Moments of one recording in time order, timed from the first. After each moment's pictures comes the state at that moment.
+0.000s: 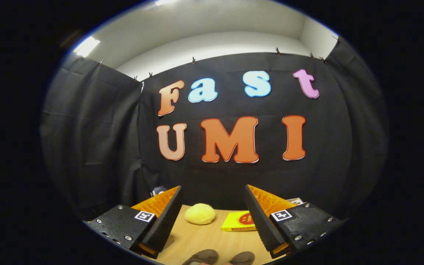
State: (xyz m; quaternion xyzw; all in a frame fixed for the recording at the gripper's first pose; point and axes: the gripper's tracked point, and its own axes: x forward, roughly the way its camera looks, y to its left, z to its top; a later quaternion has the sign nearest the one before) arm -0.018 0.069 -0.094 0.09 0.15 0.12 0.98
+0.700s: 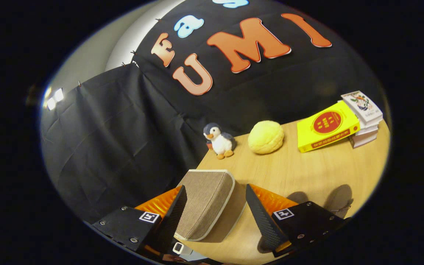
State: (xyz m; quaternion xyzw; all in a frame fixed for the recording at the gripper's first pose) arm -0.088 0.219 -0.253 0.29 0.42 0.27 0.81
